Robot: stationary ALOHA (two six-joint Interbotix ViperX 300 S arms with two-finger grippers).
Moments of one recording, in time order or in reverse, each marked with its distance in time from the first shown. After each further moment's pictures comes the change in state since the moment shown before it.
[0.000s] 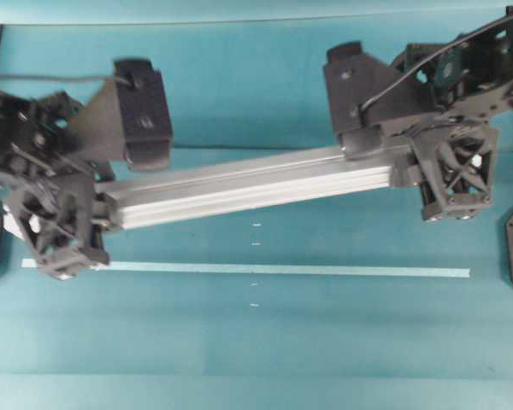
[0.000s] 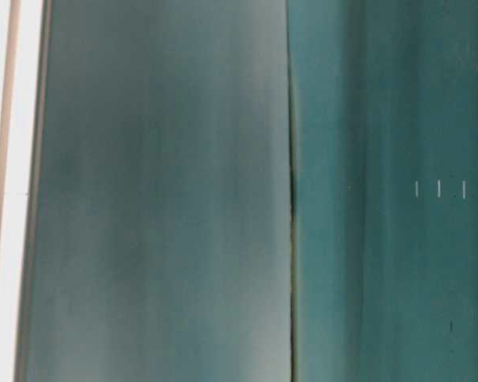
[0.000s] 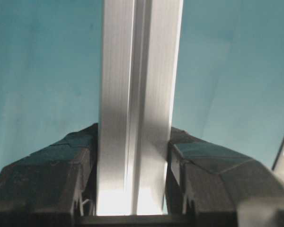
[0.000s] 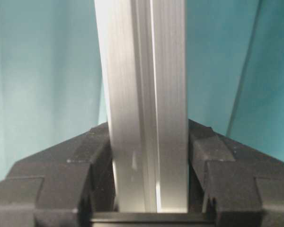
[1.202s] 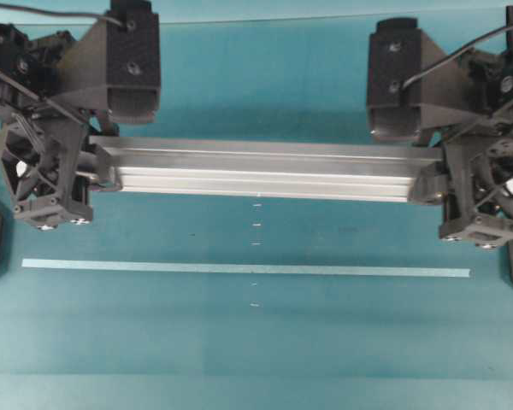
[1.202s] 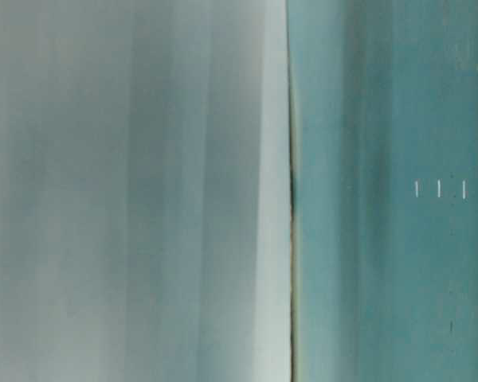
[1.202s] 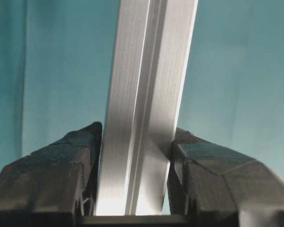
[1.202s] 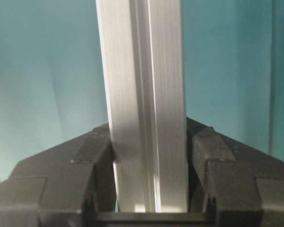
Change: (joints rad) left arm 0.115 0.006 -0.094 -0.003 0.031 0.233; right arm 0.100 -0.054 -0.080 -0.005 0.071 0.322
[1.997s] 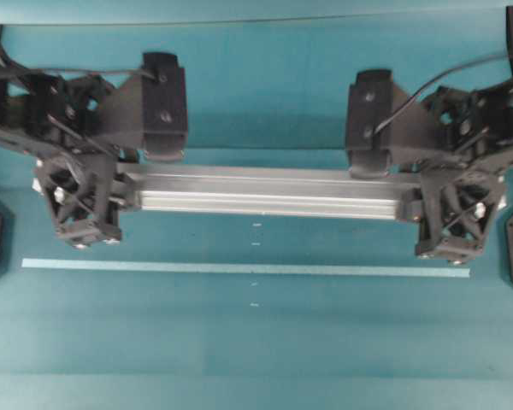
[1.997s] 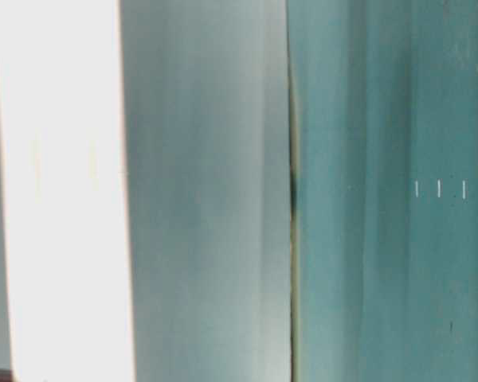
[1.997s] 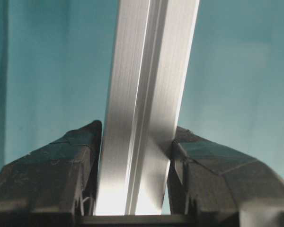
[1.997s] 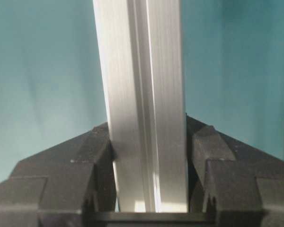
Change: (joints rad) left arm 0.002 0.000 0.314 0.000 -0.262 0.000; right arm 0.003 -0.020 0.334 -0.008 -0.256 -0.008
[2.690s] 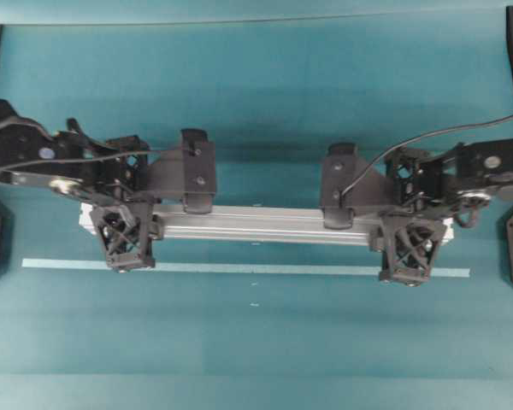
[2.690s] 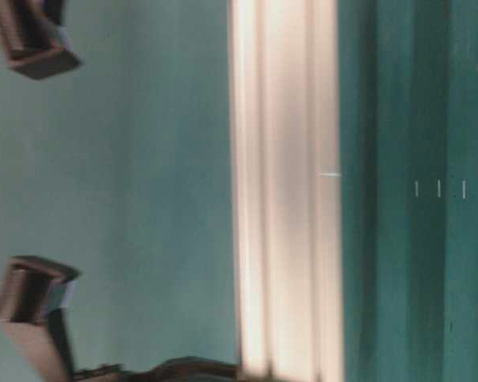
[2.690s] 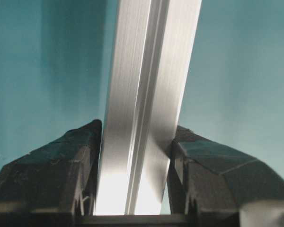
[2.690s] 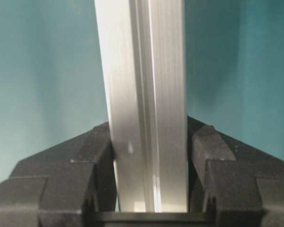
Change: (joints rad) left arm 0.002 0.156 0.268 0.006 -0.324 0.000; right arm 0.006 0.121 0.324 -0.003 -0.419 -0.044
